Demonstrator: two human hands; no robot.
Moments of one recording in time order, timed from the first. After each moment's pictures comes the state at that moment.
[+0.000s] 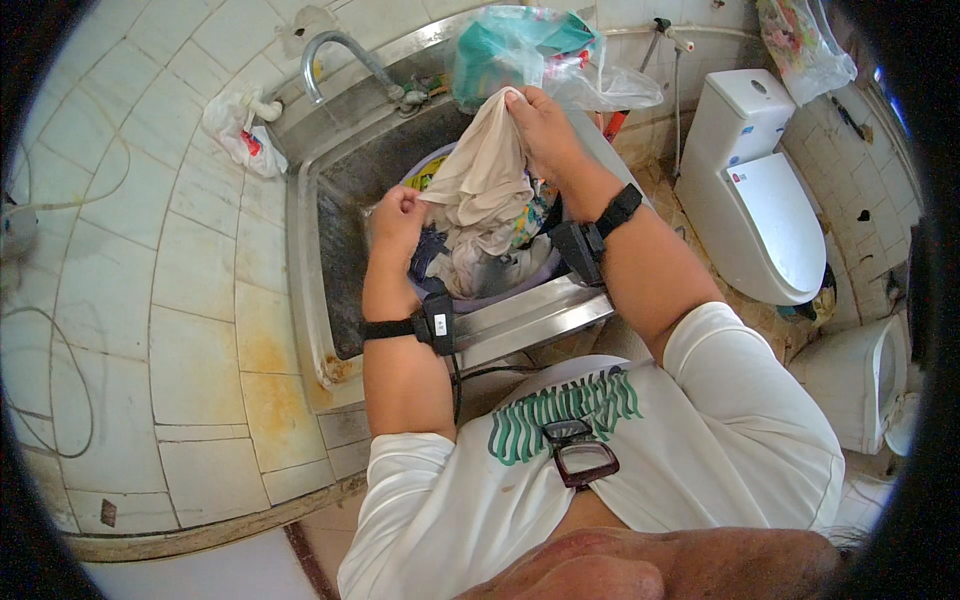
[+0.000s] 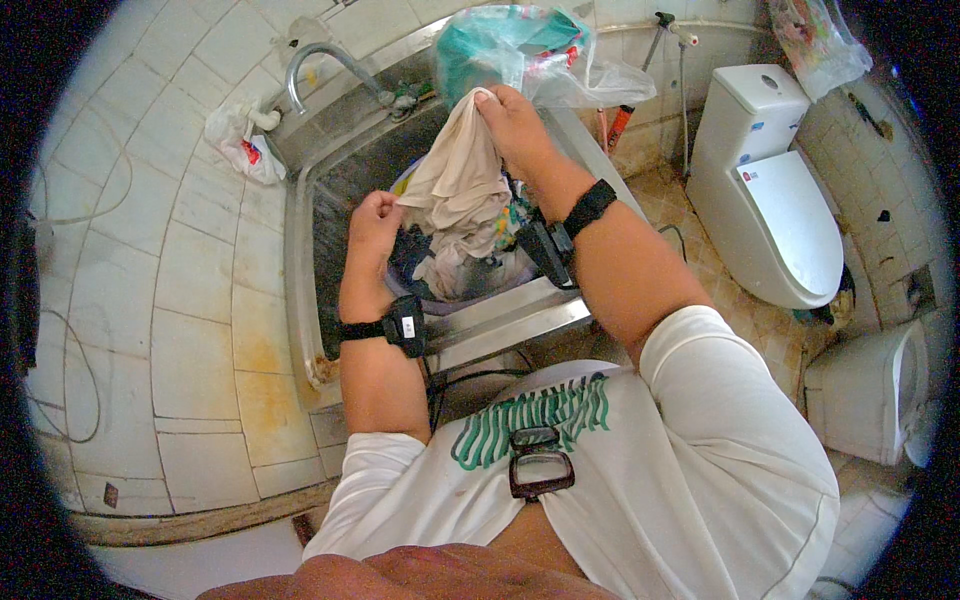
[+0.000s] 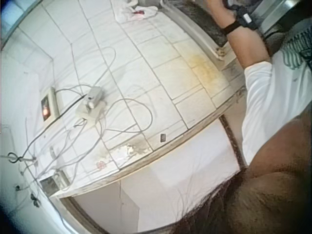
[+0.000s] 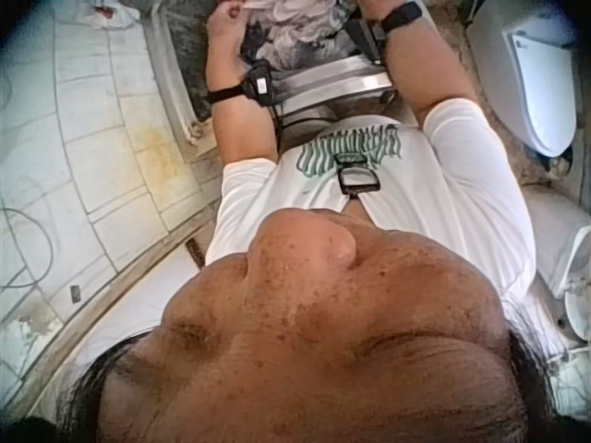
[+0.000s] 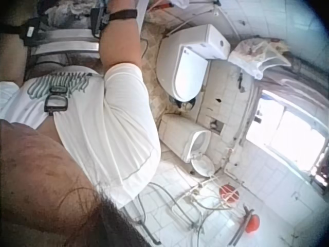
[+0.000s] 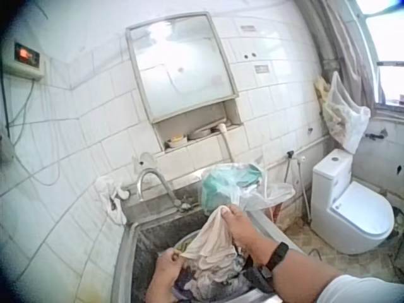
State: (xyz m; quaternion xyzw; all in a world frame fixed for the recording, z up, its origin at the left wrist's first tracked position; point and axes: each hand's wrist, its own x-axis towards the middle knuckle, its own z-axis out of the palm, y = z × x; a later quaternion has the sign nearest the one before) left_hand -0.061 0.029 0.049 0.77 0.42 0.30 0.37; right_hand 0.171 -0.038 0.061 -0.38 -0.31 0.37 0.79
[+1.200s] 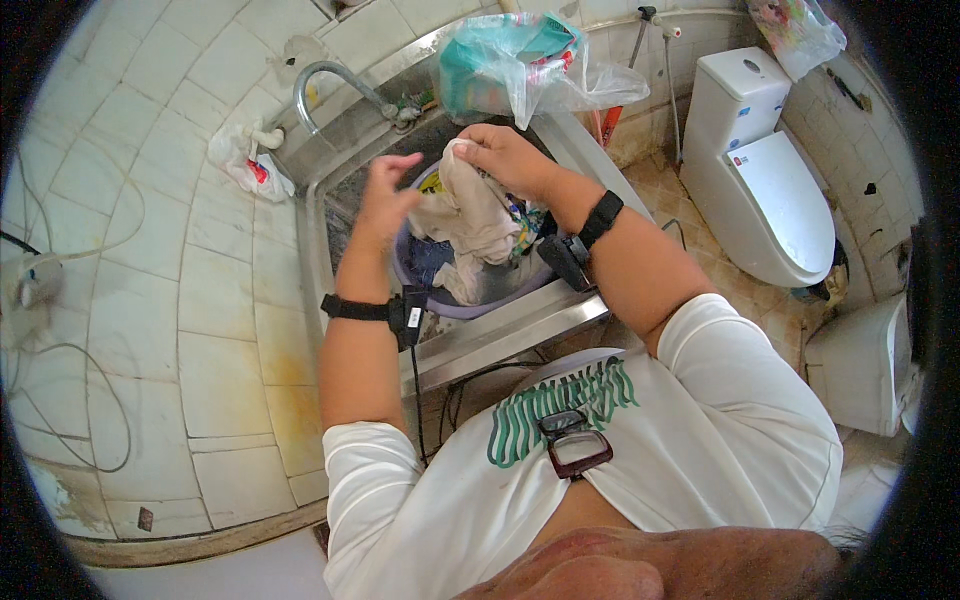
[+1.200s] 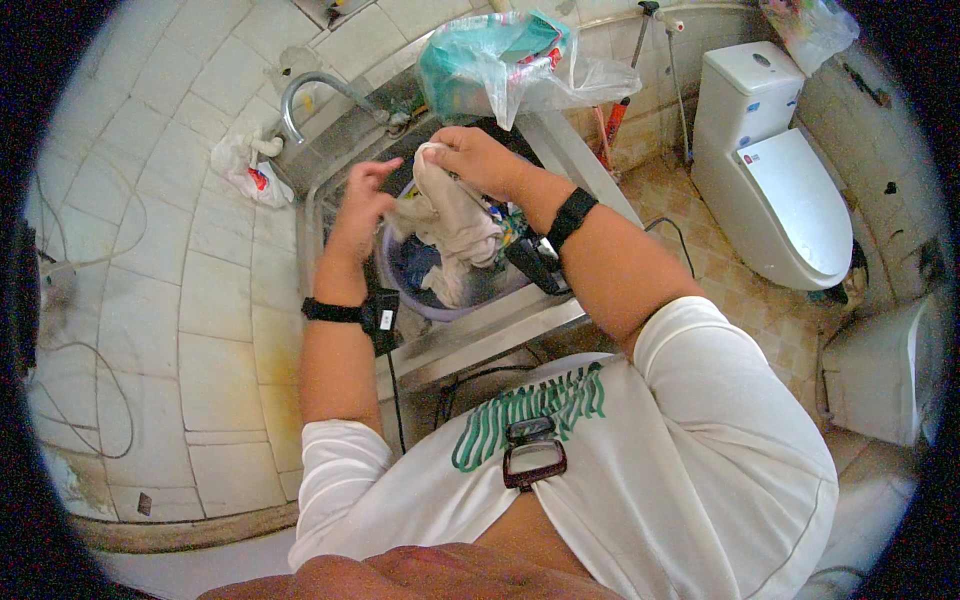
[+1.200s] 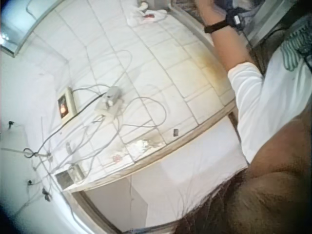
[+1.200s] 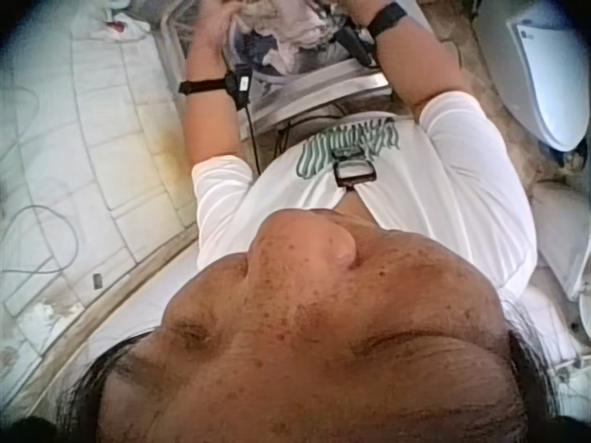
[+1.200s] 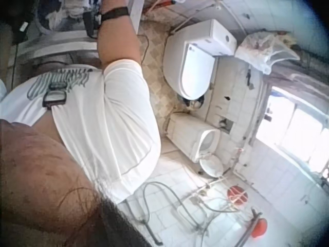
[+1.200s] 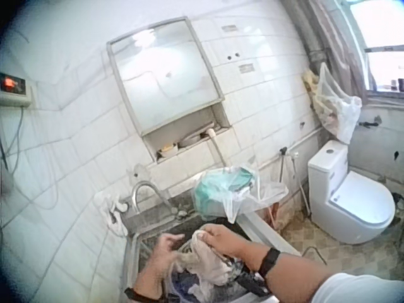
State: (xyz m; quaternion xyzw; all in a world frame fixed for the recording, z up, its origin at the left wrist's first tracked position) left_hand -0.035 0.042 0.109 0.76 0.25 0.29 0.52; right_hand 0.157 -0.051 0.073 -0.44 -0.53 0.34 0.64
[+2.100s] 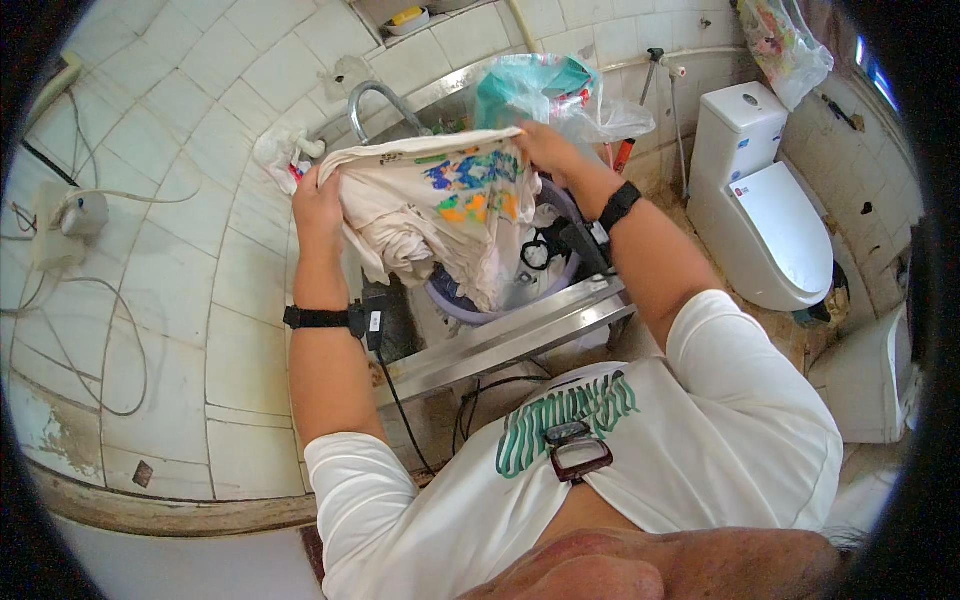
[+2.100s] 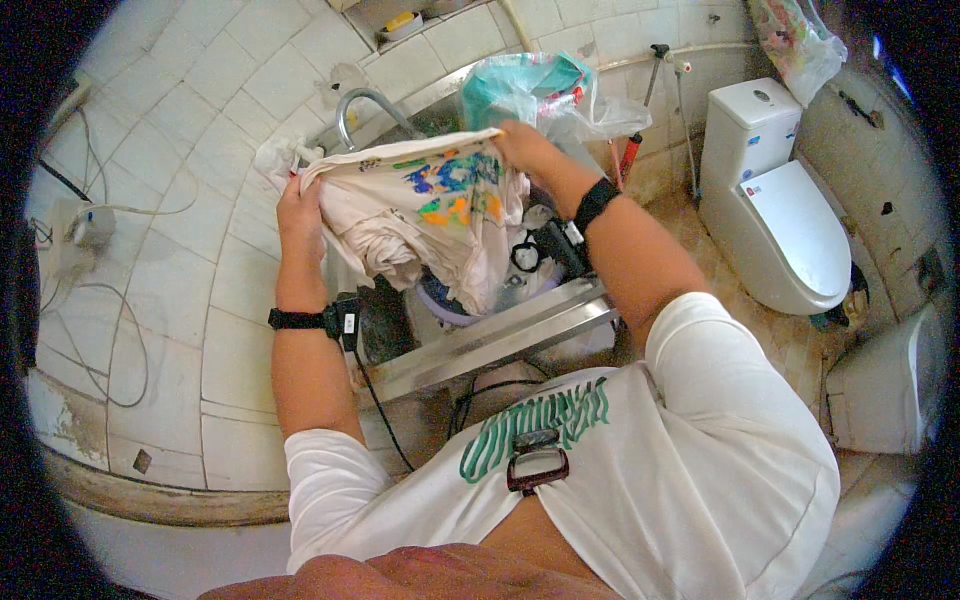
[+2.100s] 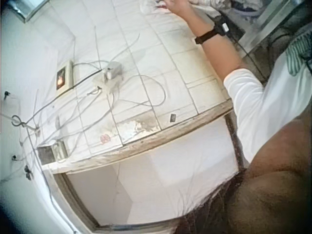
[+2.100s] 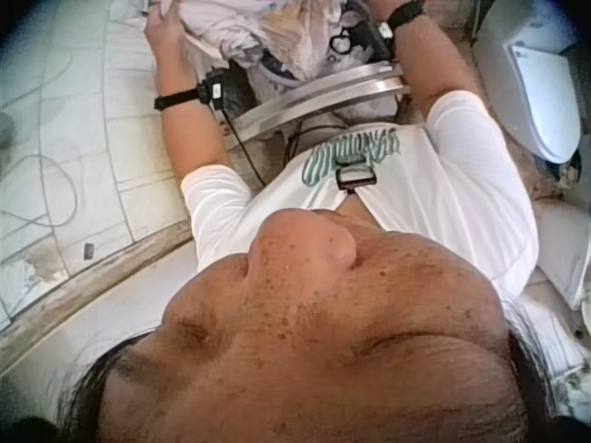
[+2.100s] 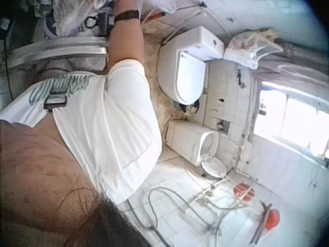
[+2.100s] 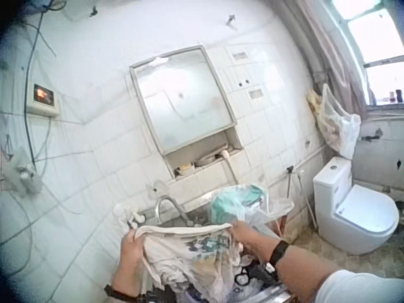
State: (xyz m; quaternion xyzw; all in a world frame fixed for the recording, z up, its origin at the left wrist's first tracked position) left_hand -0.110 0.062 0.206 0.73 0.35 0.49 0.34; right_hand 0.196 -0.041 0.094 -0.65 -0.50 0.24 0.53
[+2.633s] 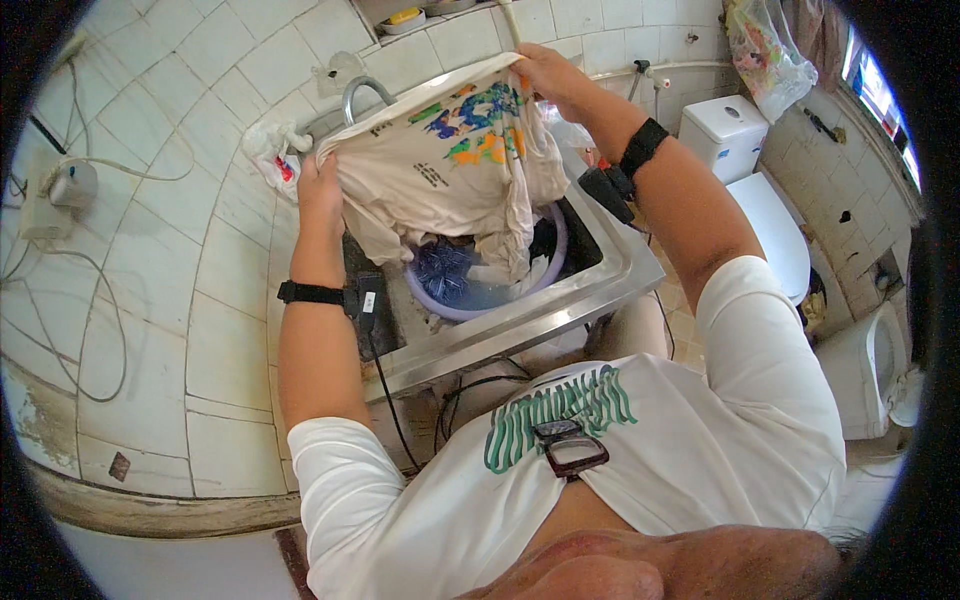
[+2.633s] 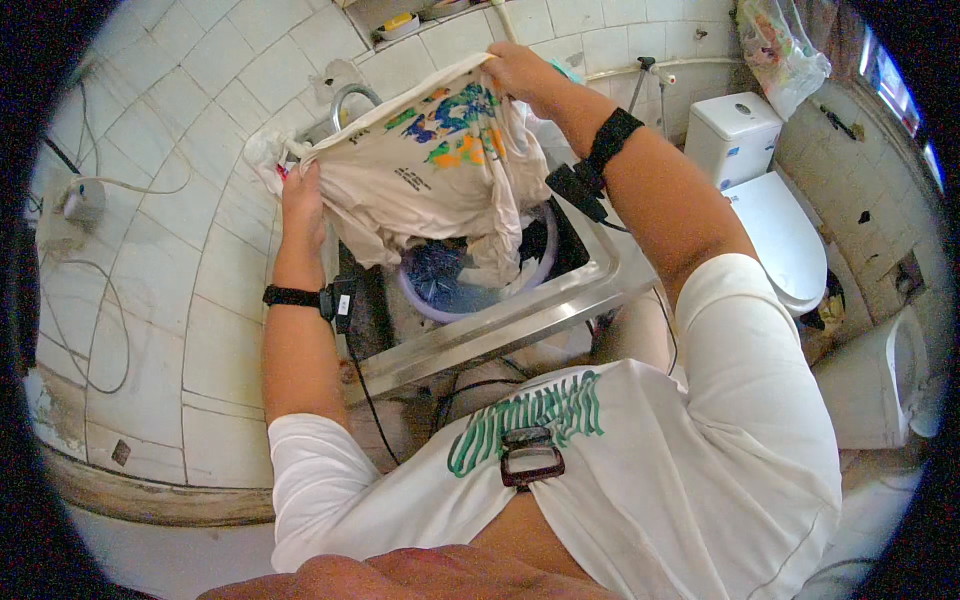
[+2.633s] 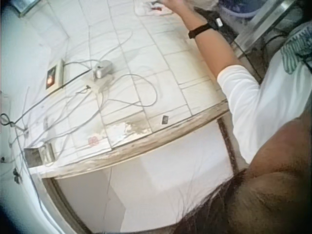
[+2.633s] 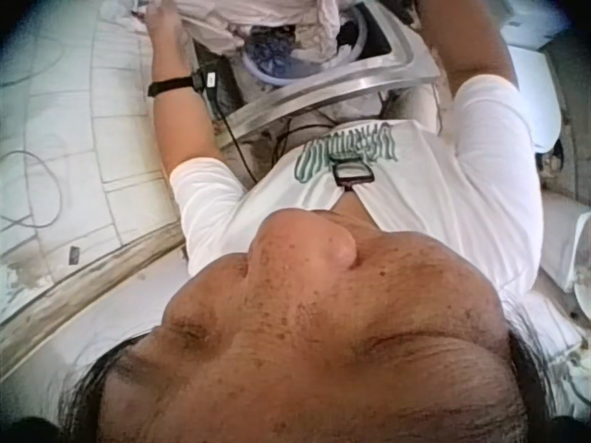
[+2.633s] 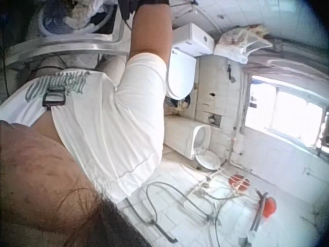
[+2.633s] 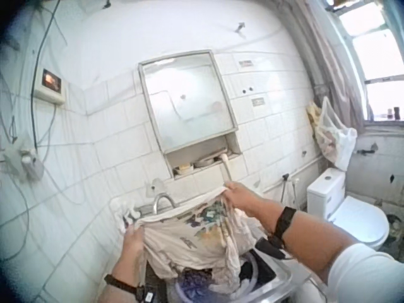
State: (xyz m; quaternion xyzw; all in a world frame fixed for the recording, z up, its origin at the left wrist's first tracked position) left_hand -0.097 0.079 0.189 0.68 0.33 0.49 0.43; right_hand 0.214 -0.070 0.204 -0.58 -0.51 0.19 0.61
